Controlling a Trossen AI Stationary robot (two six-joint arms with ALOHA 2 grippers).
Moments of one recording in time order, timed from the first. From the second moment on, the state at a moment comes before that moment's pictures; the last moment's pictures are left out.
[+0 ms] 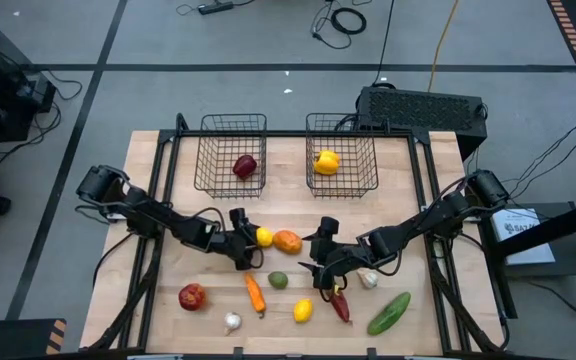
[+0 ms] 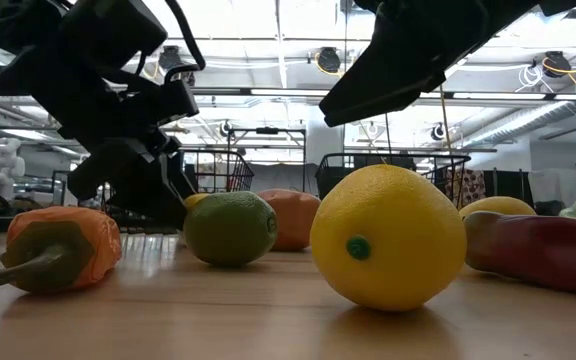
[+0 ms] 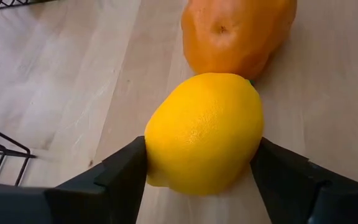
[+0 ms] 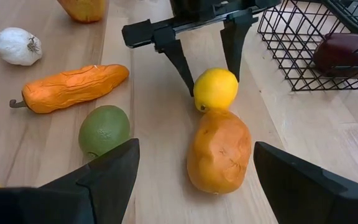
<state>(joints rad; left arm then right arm) -0.31 1.58 0.57 0.16 -0.46 -0.16 0.40 1.65 0.94 0.03 0.49 0.27</state>
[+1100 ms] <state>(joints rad) 0.40 0.99 0.69 -0.10 -0.46 0.30 0.40 1.65 0.94 0.03 0.50 0.27</state>
